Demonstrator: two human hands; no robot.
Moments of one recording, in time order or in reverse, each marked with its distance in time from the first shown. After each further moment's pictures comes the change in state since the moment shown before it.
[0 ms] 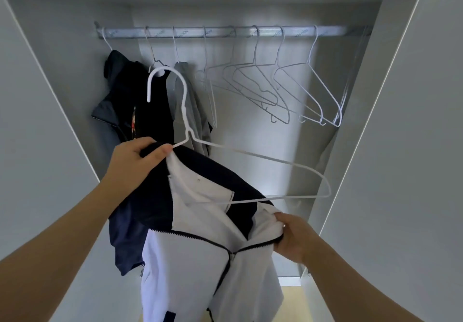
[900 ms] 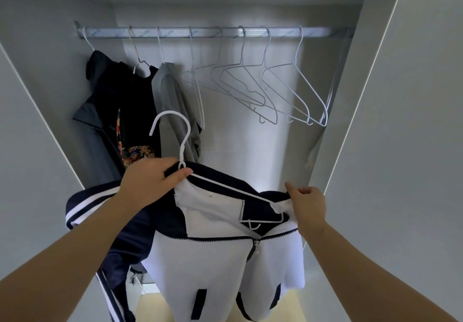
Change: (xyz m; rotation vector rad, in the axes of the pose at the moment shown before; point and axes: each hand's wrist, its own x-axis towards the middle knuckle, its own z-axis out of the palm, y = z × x) left_hand -0.005 -0.001 0.044 0.459 -0.150 0.301; right_hand -0.014 -0.049 0.004 -0.516 0.666 -0.638
